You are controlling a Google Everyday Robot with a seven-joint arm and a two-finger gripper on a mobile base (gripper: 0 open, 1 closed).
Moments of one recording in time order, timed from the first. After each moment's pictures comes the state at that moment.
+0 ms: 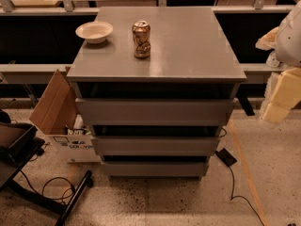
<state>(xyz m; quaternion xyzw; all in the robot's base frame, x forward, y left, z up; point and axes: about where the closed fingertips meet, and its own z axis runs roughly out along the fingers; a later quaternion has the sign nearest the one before) 0.438 -0.216 0.977 -0.60 0.78 -0.04 0.16</state>
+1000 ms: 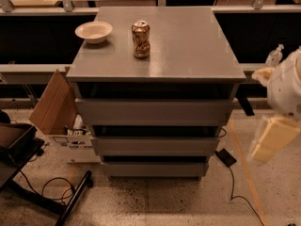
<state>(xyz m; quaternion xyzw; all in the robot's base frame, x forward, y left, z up) 0.411 -0.208 0.922 -0.59 0.78 -0.04 0.19</state>
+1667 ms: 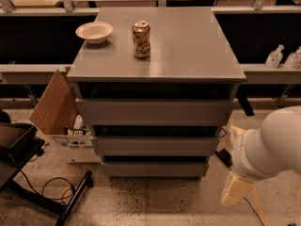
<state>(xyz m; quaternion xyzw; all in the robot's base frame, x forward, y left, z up) 0.395 -0.204 0.760 -0.59 0.79 -0.07 0.17</state>
